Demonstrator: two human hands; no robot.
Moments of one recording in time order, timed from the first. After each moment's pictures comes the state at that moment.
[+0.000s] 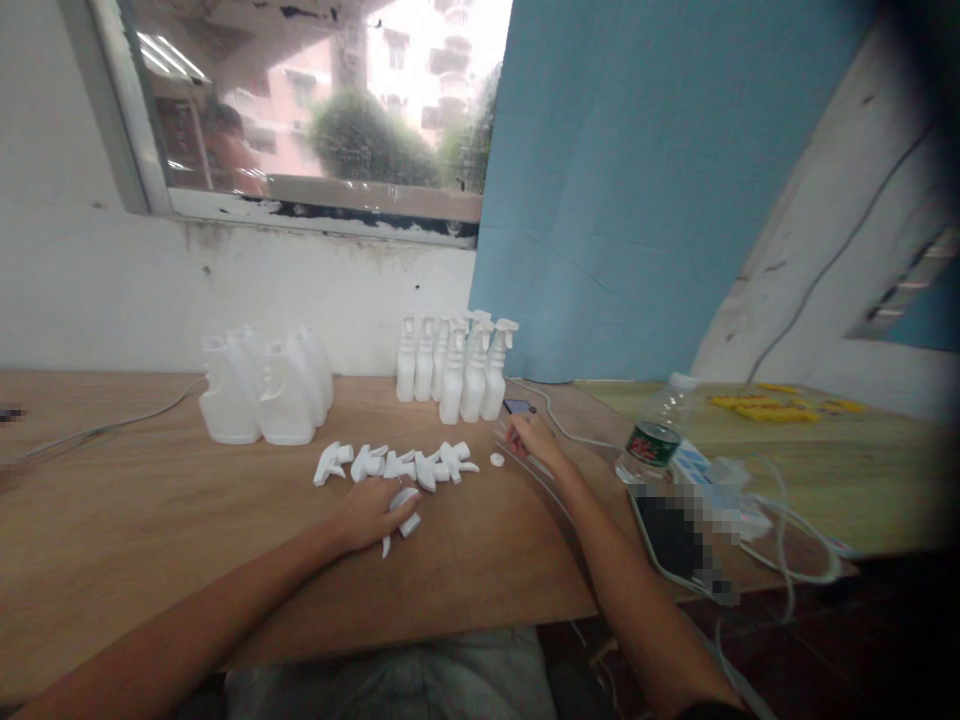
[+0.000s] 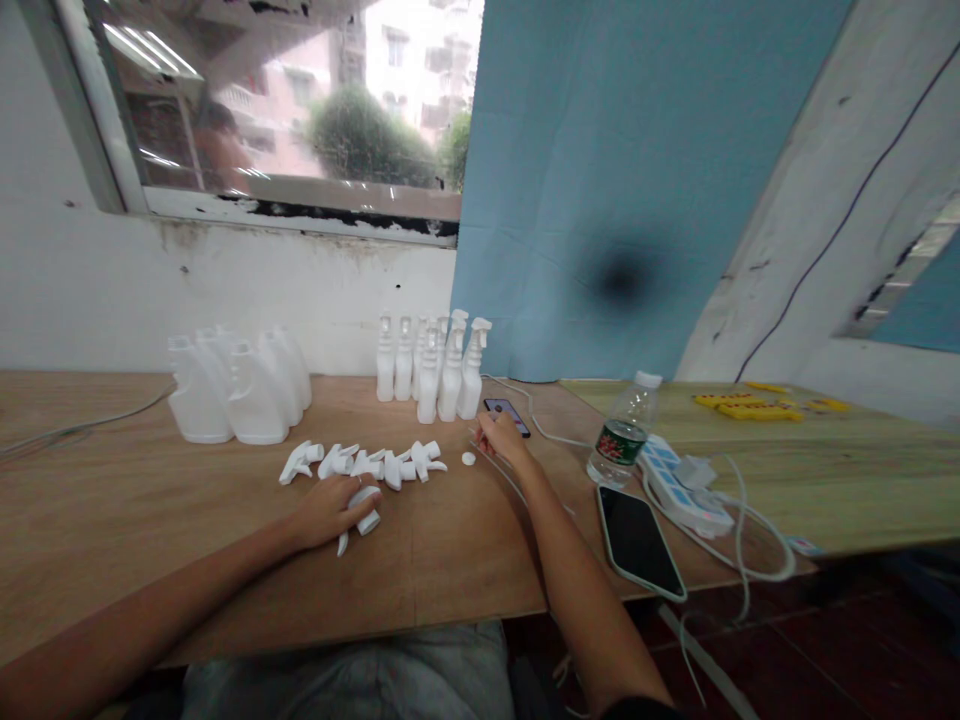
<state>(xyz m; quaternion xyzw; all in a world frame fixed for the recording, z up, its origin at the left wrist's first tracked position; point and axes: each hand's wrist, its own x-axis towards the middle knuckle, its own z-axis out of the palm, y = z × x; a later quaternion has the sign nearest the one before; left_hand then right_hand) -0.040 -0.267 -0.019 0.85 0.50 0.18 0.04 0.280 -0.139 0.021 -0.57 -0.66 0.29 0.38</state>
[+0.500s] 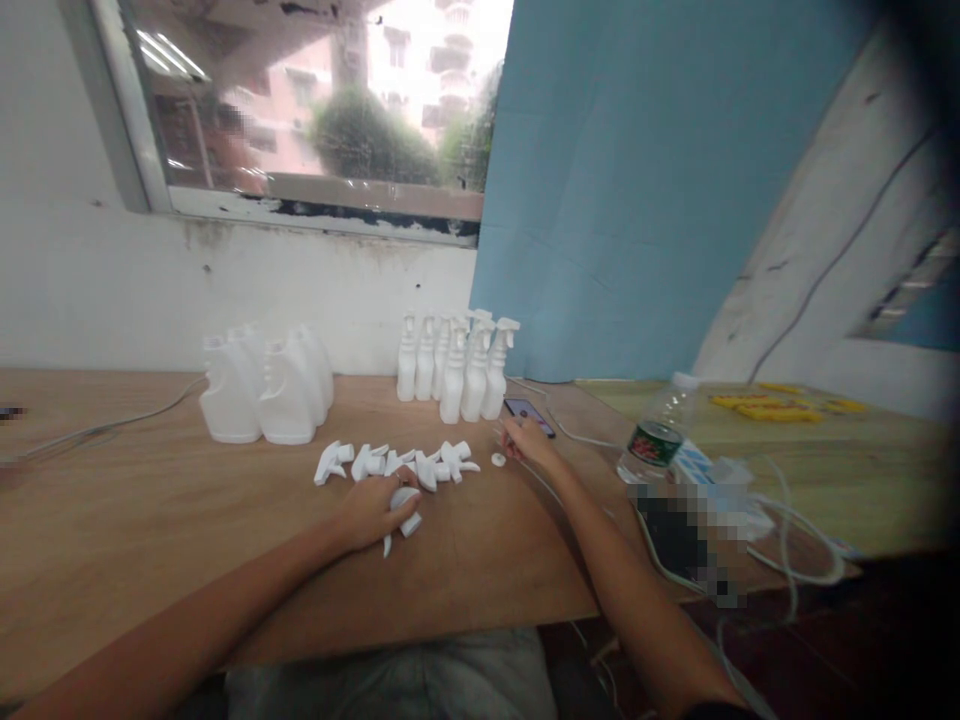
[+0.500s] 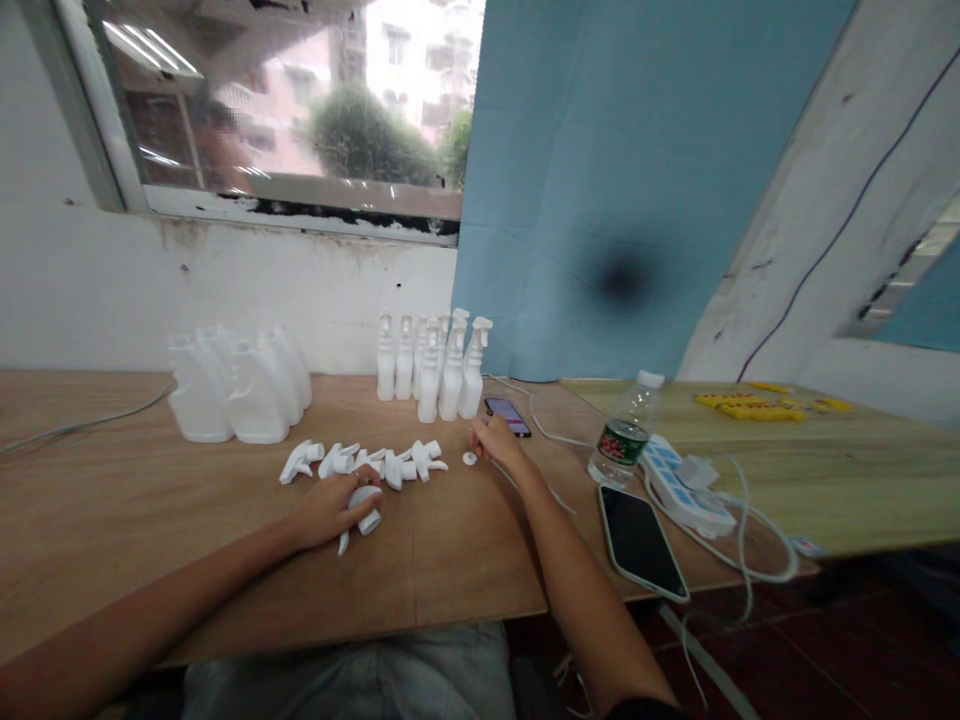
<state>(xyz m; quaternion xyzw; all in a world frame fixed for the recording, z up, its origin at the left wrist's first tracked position) -0.039 -0.270 -0.012 0.85 0.47 0.23 0.10 0.274 -0.137 0.009 -0.58 -0.69 0.26 0.35</state>
